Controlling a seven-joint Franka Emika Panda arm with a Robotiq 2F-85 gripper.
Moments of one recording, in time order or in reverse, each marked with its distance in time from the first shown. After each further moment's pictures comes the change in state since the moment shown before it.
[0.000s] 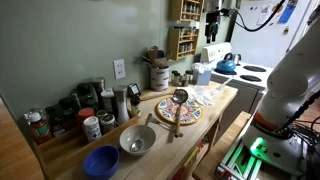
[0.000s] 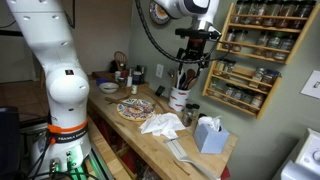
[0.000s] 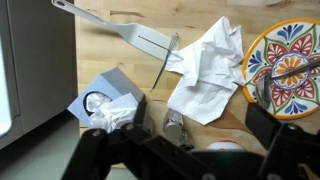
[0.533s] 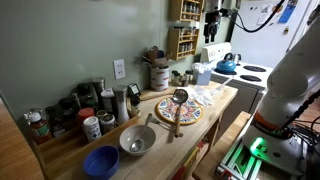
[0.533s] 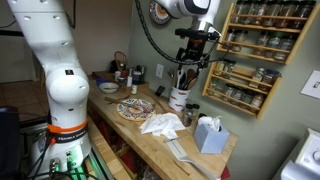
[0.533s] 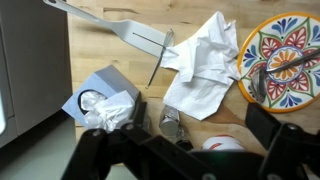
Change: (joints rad) arm -0.001 0.010 -0.001 0.009 0.041 0.002 0.017
